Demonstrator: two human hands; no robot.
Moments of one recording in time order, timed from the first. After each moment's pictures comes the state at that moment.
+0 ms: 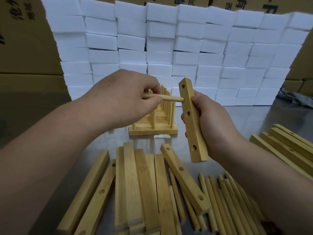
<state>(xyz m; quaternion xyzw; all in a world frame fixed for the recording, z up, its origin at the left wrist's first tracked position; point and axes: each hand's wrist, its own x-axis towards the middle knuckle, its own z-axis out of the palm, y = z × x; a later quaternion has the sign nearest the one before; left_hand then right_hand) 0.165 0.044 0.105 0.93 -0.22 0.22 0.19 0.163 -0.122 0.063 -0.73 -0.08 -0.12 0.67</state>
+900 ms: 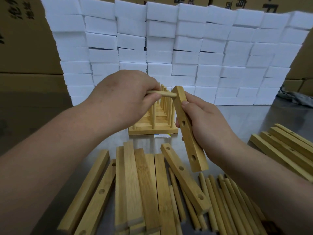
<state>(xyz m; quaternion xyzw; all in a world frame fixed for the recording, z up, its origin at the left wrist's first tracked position) 0.174 0.043 0.098 0.91 -0.25 0.31 0.10 0.159 -0.120 0.056 -0.78 -0.14 -0.12 0.60</state>
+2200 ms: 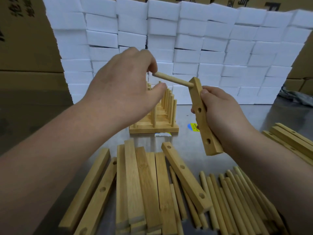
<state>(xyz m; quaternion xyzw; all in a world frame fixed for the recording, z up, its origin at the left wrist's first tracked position) 0.164 0.038 0.103 0.89 -0.20 0.37 0.16 0.176 -0.140 0.063 -0.78 0.00 -0.19 0.60</state>
